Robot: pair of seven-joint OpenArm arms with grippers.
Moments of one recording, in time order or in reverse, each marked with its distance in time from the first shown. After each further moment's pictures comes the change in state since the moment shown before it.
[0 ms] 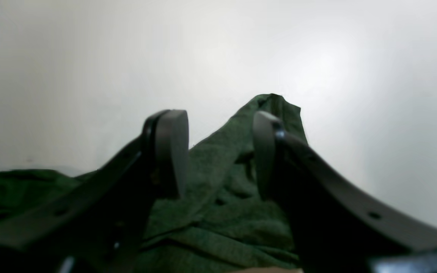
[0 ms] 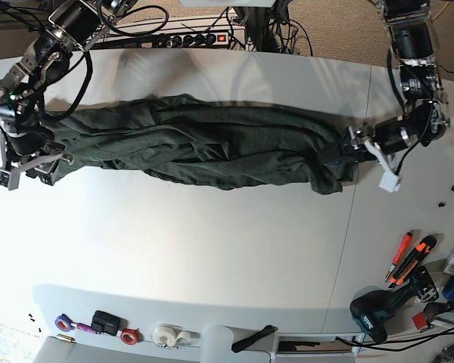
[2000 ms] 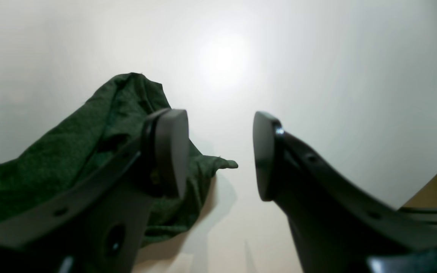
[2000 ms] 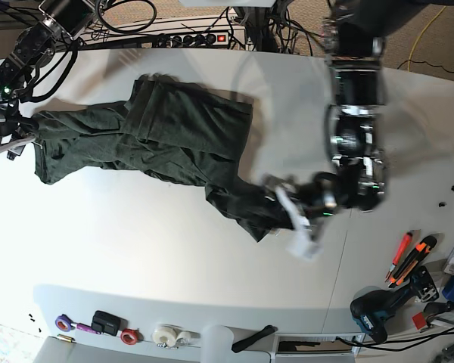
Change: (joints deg) left arm -15.7 13.7 11.8 5.7 21.0 -1.3 -6.3; right arm -4.5 3.5 2.5 0.0 -18.1 -7.0 6.1
